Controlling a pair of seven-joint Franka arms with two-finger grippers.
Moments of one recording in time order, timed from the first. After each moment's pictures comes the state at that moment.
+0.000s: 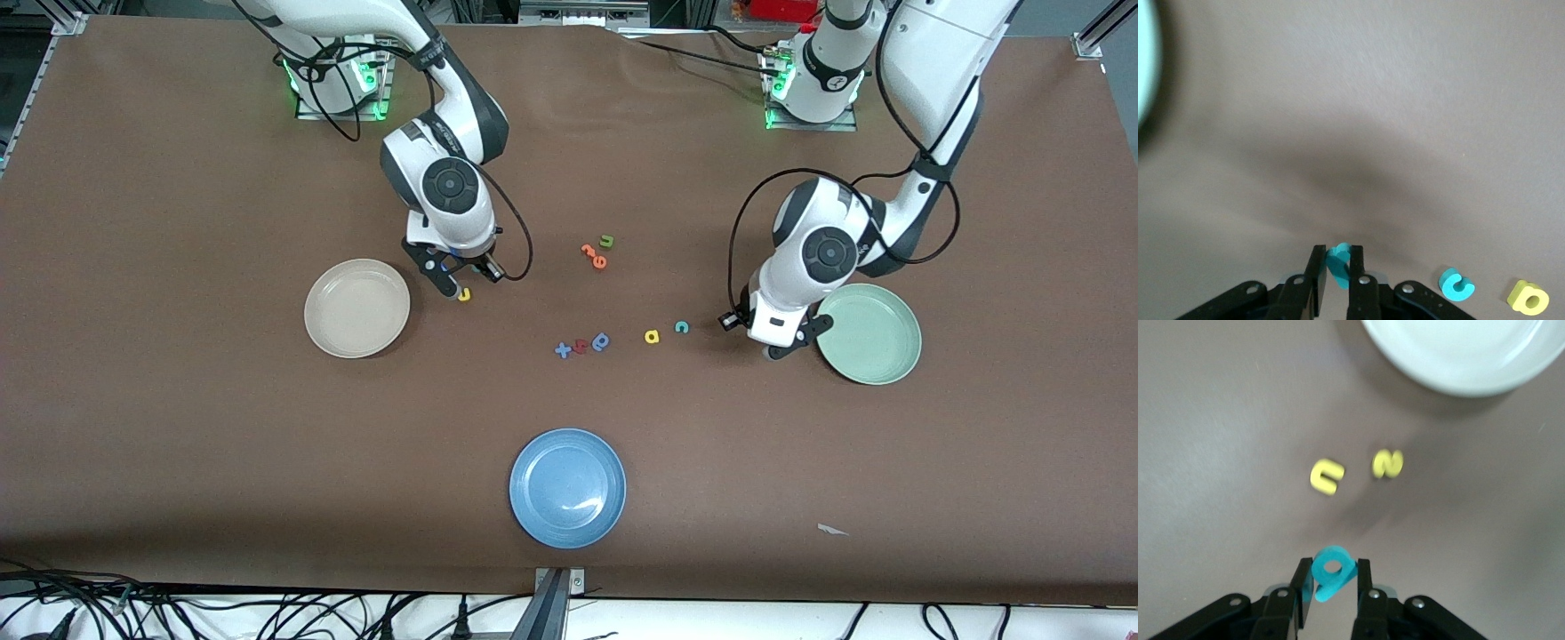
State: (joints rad) left arm -0.03 0.46 -0.30 -2.00 0.05 2.32 -0.91; right arm 0.63 0.41 0.00 -1.95 0.00 2.21 1.40
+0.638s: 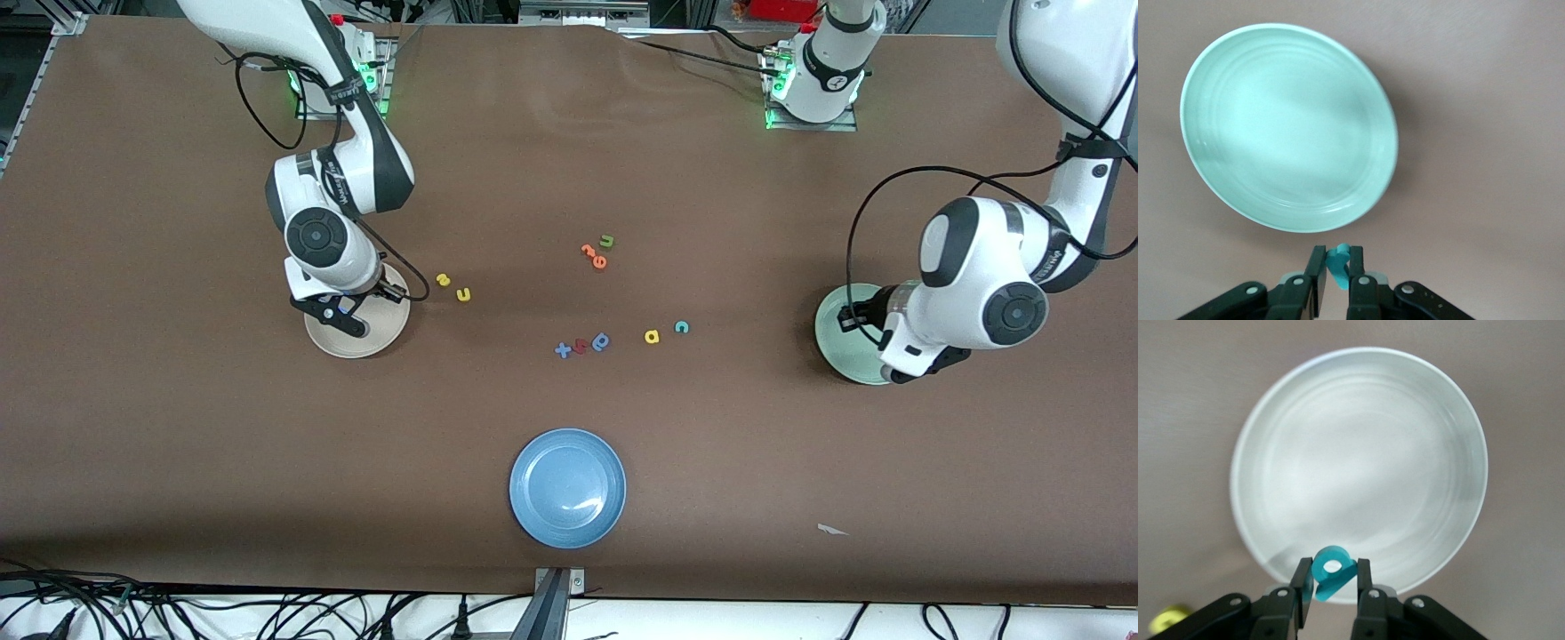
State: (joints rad) left arm 0.24 0.45 -0.29 -1.83 0.06 1.88 -0.44; right arm 0.59 0.39 -0.25 -2.07 0.01 2.23 0.77
